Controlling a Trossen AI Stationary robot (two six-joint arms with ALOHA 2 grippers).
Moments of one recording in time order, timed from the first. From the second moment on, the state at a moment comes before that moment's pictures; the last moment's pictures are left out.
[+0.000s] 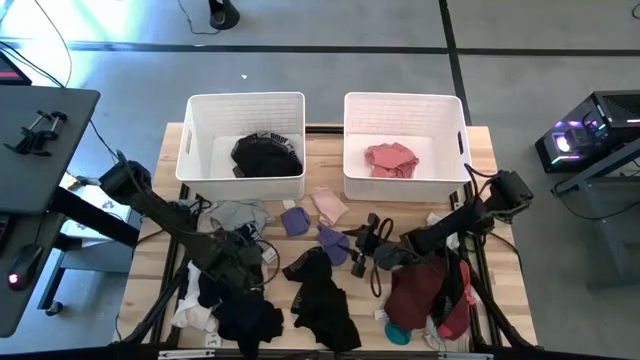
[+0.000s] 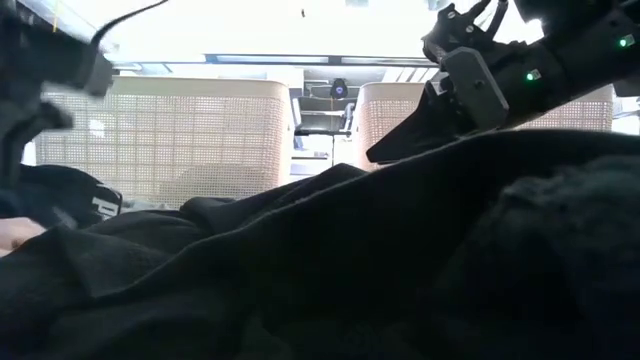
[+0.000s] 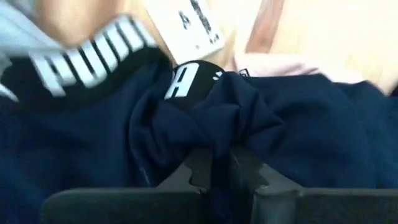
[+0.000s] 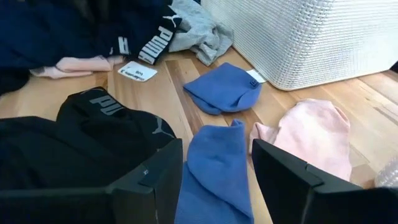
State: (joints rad) left arm -0.66 1.52 0.87 -0.83 -0.23 -0.92; right arm 0.42 1.72 0.65 0.56 0.69 0.28
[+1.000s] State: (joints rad) left arm -0.33 1.28 1.65 -1.15 -1.20 -0.04; right arm 0.42 1.72 0.65 0.56 0.71 0.34
